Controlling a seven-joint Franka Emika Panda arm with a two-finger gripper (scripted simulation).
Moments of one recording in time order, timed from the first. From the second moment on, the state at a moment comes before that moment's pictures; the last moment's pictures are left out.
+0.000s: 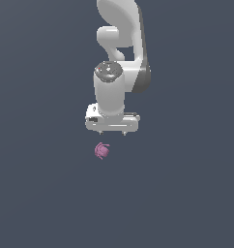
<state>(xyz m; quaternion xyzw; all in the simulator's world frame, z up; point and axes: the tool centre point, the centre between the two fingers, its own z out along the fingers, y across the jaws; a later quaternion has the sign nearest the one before) -0.004 -0.019 0.159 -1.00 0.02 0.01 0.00</state>
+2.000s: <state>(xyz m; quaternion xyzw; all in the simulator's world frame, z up) 0.015 -0.073 0.097 -0.98 0.21 0.00 0.00</state>
